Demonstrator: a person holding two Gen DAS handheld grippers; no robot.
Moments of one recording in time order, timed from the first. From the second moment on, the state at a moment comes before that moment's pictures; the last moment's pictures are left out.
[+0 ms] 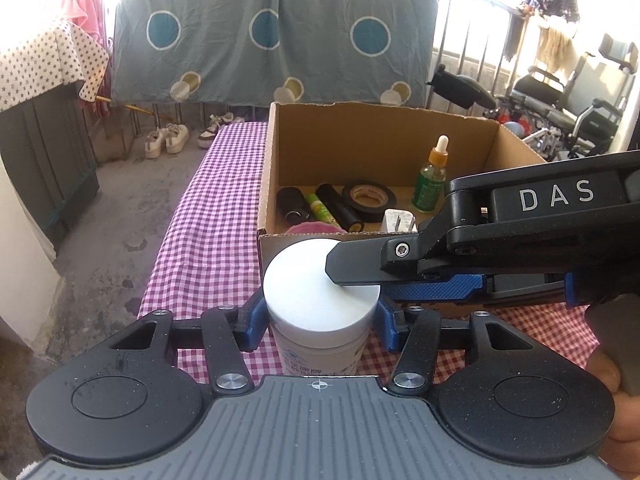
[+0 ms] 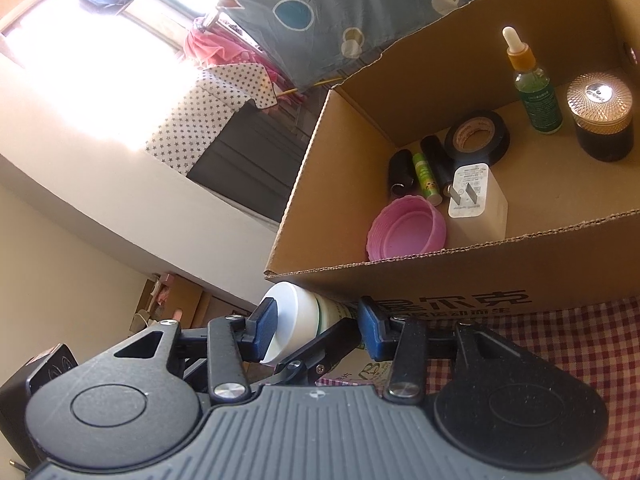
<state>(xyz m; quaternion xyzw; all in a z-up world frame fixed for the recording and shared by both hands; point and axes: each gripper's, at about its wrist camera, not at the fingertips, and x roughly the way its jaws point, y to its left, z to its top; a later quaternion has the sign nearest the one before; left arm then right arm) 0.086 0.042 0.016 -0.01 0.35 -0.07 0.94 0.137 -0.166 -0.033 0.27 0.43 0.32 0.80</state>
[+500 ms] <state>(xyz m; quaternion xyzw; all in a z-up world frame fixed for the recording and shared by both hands) 0.065 0.035 0.038 0.00 0.32 -0.07 0.95 0.113 -0.173 -0.009 0.27 0.40 0.33 0.81</state>
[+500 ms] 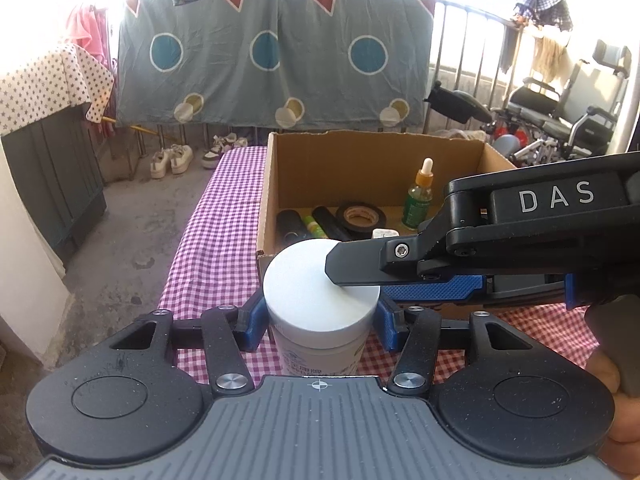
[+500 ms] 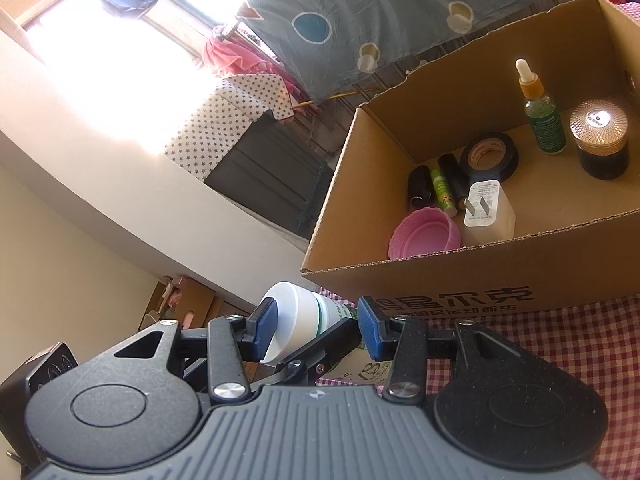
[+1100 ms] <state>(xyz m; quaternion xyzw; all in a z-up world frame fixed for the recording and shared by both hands) 0.085 -0.018 0.130 0.04 0.21 -0.14 0.97 0.099 -0.228 0.102 0.25 0.26 0.32 0.88</state>
